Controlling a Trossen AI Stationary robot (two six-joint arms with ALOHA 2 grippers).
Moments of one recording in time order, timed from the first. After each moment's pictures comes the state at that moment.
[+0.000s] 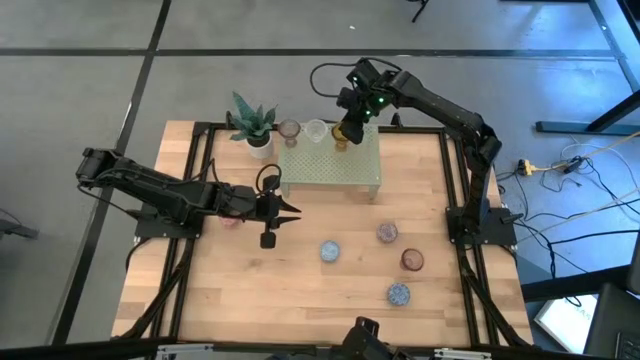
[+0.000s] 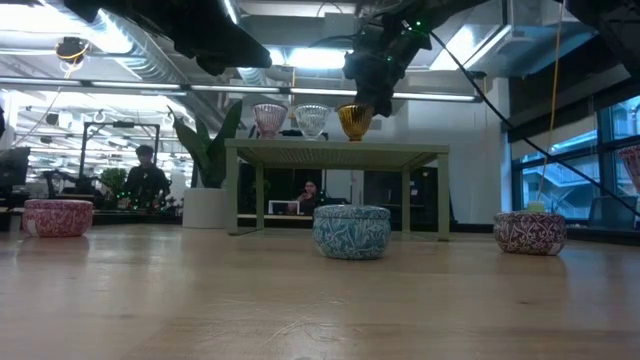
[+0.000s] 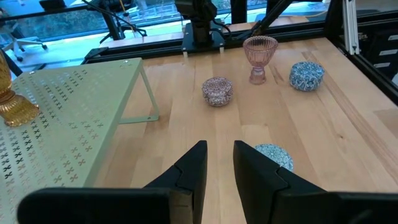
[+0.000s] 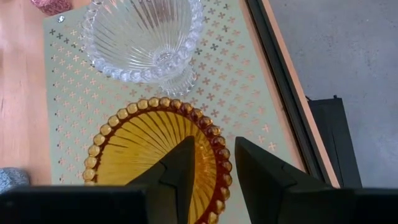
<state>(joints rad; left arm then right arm) -0.16 1.15 0.65 0.12 -0.22 0.04 -0.61 1.94 1.91 -1.01 -0.31 -0.27</state>
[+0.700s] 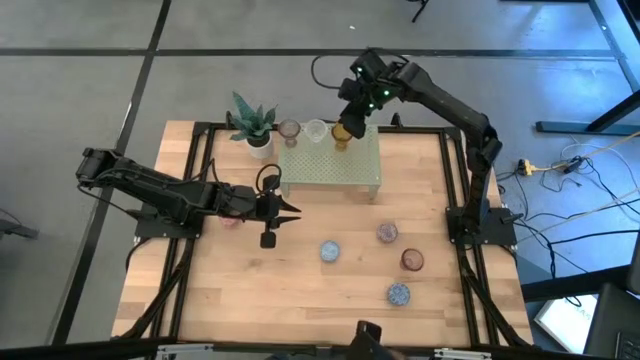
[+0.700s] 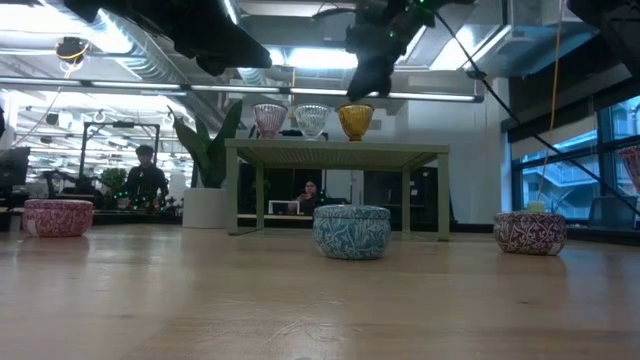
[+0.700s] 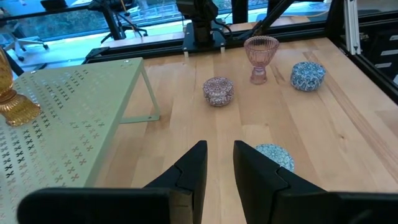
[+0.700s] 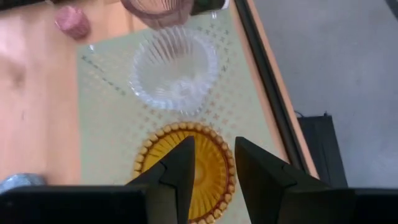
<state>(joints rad) -0.16 1.15 0.65 0.12 -0.23 0.04 -0.60 1.93 2.07 -1.11 -0.31 -0.27</state>
